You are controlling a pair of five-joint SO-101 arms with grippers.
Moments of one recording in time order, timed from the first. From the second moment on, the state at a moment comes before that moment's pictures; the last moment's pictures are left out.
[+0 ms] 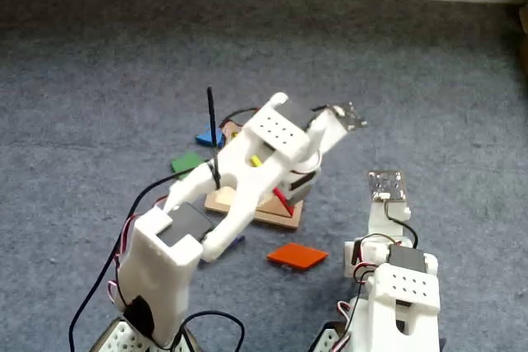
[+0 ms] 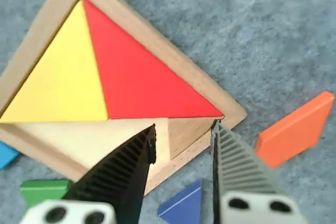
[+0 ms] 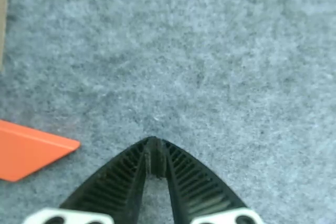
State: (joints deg) left arm 32.6 27.6 -16.0 89.2 -12.1; right arm 6.5 -60.2 85.2 56.3 15.8
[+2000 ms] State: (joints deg) left arm -3.6 38.6 -17.4 86.5 -37.3; right arm 6.5 -60.2 85.2 56.3 15.8
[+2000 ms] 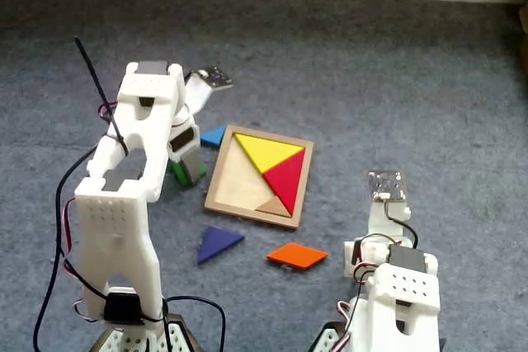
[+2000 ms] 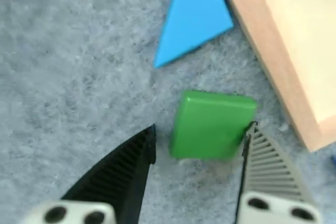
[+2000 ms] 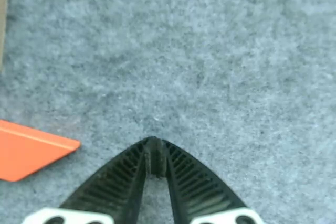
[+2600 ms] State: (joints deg) left arm -2.3 36.0 -13.7 85.3 -37.7; right arm 6.5 -60.2 85.2 56.3 15.8
